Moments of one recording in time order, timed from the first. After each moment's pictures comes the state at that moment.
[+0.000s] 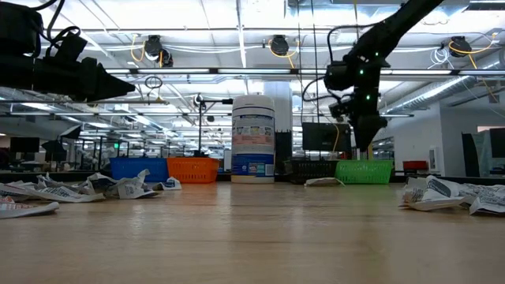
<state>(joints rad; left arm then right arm) 0.62 0.02 0.02 0.07 -0.05 0.13 -0.87 1.61 1.17 -0.82 0.18 -0.74</state>
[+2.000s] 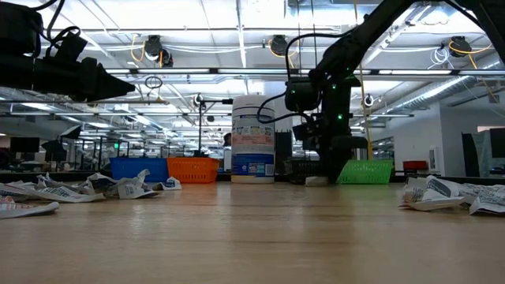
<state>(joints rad) 0.62 0.02 0.02 0.07 -0.05 0.13 -0.50 1.86 1.17 -0.73 0.05 -0.59</state>
